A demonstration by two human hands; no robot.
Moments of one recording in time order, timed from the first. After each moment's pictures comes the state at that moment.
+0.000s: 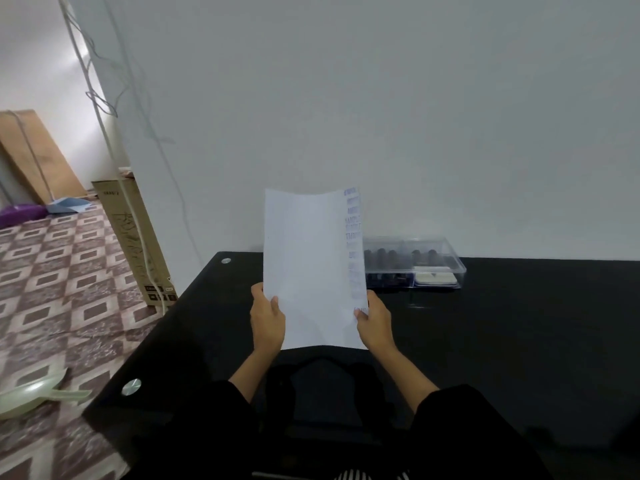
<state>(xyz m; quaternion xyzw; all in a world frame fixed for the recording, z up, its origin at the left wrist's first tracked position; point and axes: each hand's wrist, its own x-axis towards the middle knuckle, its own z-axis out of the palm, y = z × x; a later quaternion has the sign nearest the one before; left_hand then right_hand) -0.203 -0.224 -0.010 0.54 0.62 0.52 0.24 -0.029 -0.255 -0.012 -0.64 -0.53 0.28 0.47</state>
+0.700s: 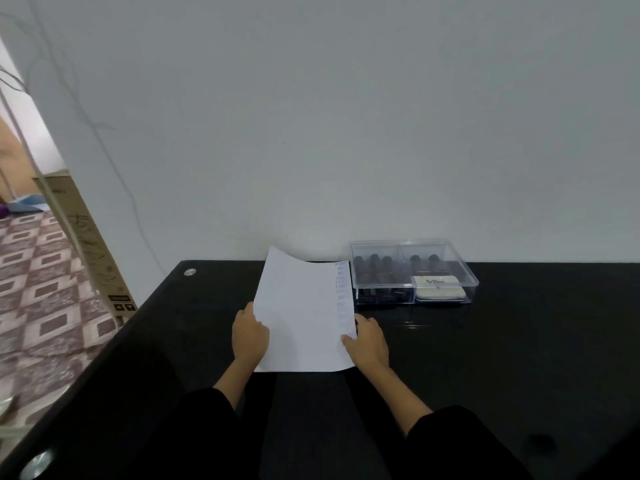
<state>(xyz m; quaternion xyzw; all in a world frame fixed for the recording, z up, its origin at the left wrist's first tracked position) -0.190 -0.107 -0.068 0.57 0.71 0.34 0.22 0.002 -0.165 -0.066 -0.74 -0.55 0.24 0.30</state>
